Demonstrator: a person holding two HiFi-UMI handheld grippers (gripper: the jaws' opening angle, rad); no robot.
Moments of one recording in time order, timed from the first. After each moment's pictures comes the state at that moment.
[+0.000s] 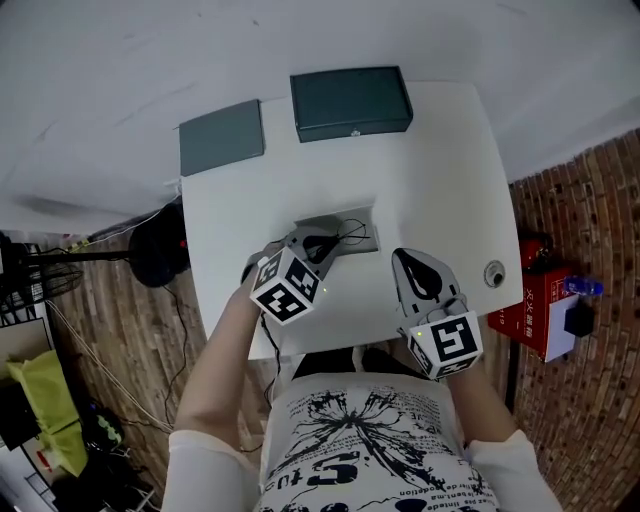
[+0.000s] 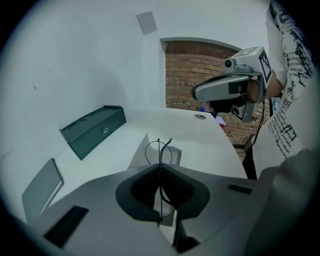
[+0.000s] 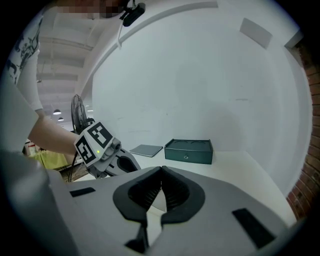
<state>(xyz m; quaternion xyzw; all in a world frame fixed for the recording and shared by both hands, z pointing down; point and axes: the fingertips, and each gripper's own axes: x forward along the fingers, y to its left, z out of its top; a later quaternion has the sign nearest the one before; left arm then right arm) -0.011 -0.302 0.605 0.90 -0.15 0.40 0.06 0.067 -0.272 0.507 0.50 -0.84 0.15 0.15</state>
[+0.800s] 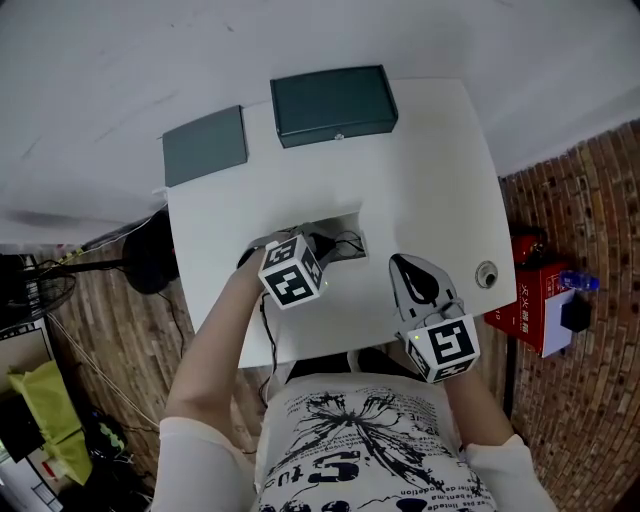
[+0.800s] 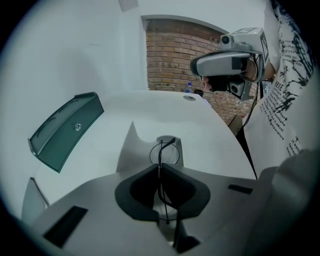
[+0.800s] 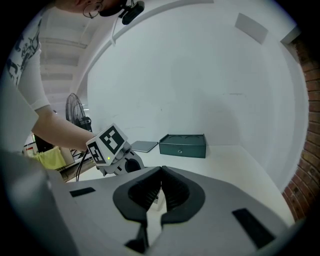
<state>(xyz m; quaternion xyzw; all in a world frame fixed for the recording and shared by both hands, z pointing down) 0.011 -0.307 0.649 0.87 -0.04 0.49 0.03 0.090 -0.275 0.521 0.51 -0.83 0.17 0.16</state>
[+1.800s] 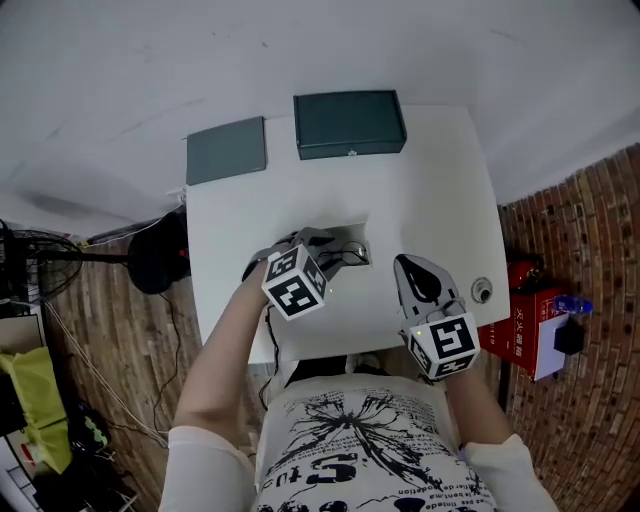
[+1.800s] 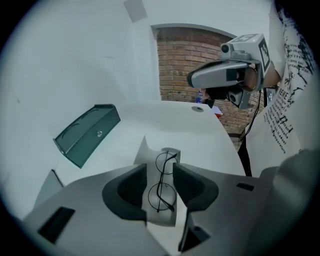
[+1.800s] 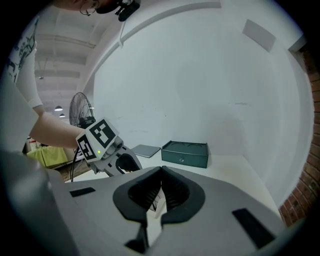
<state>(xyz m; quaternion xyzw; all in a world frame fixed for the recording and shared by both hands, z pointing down) 0.006 -0.306 0.601 0.88 -0.12 0.46 0.03 0.090 -0.279 0.494 0.50 -0.84 0.13 0.16</state>
